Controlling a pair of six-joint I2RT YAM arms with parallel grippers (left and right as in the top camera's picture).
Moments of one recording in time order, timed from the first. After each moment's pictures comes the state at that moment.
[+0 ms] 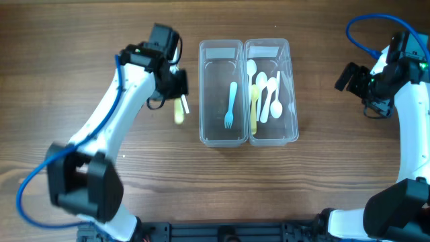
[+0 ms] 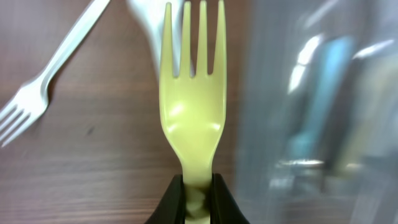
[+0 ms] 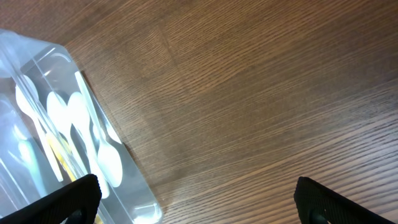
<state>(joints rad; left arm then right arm) -0.31 1.78 1.52 -1.04 0.09 -0.37 -0.27 1.58 1.41 -1.08 -0.10 0.26</state>
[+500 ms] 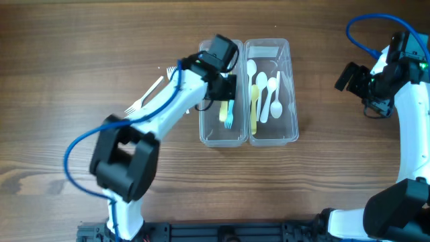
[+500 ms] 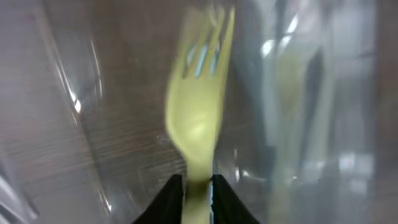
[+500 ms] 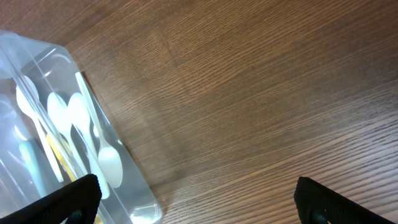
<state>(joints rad) -0.56 2.01 1.55 -0.76 0.11 -0.42 -0.27 1.58 1.41 -1.08 -0.10 0.26</state>
